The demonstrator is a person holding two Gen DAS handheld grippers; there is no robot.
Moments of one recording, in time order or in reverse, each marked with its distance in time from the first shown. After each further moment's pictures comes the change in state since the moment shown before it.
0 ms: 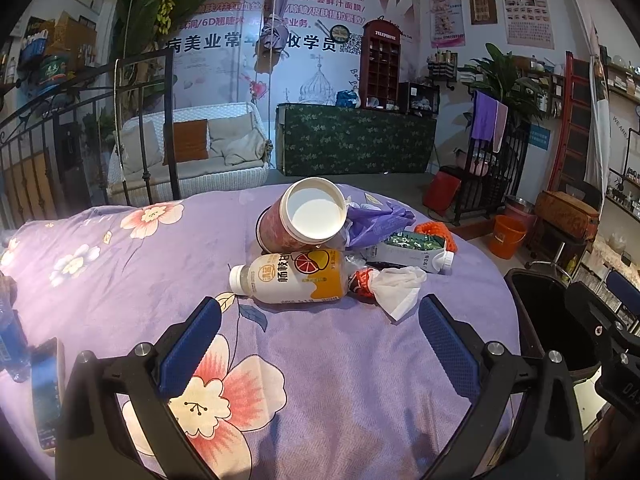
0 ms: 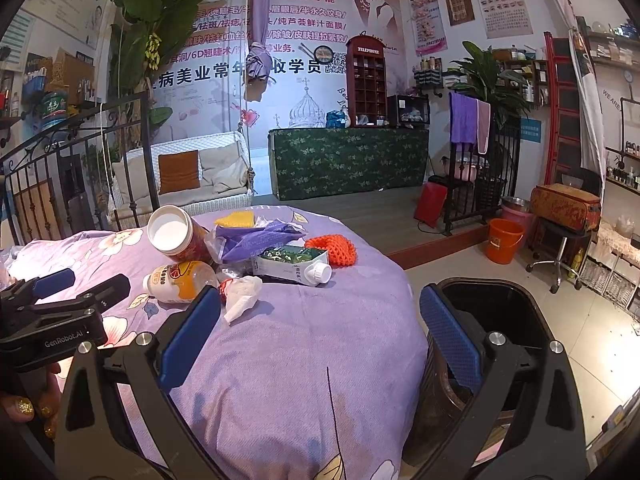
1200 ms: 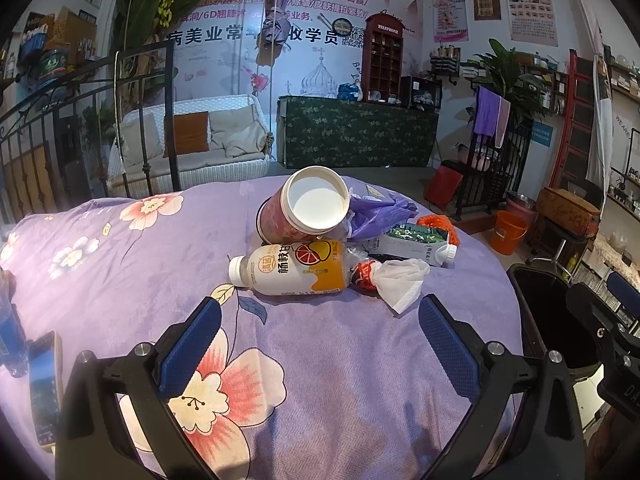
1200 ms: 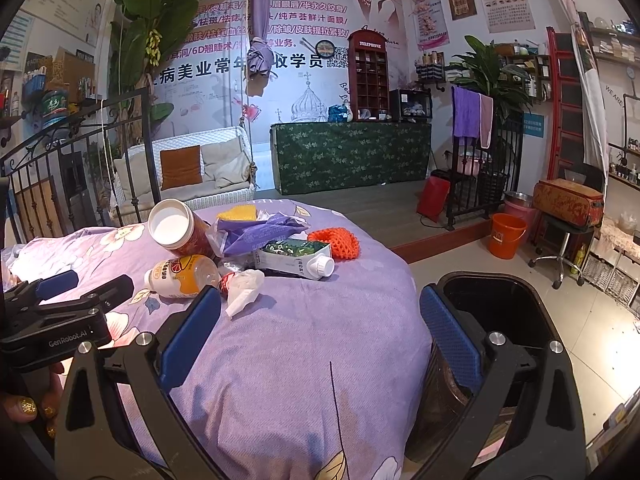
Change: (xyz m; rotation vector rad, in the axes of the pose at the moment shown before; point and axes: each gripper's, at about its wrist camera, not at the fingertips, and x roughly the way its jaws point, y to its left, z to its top) left arm 0.006 -0.004 -0.002 0.001 0.025 0.006; right arm 0.007 0.001 -0.007 0.008 0.019 0.010
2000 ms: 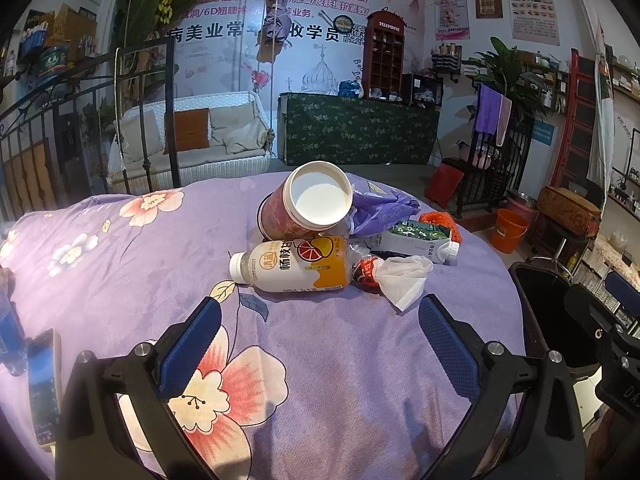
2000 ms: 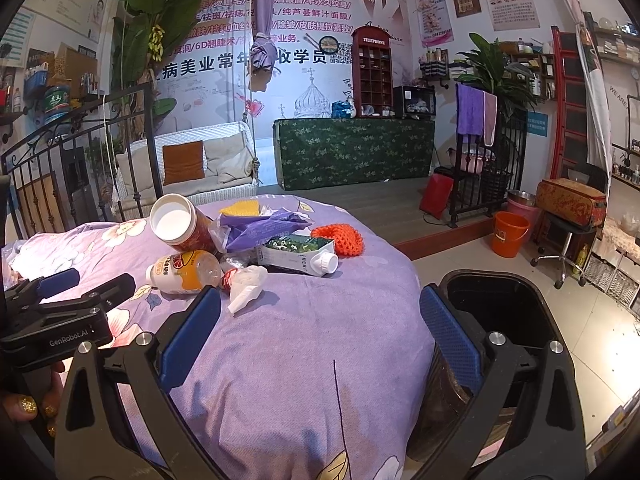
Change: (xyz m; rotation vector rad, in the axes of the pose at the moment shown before) left arm 0.003 0.001 -0.003 -0.008 0.020 0.003; right arm 0.007 0.004 0.002 -0.011 0.033 0.013
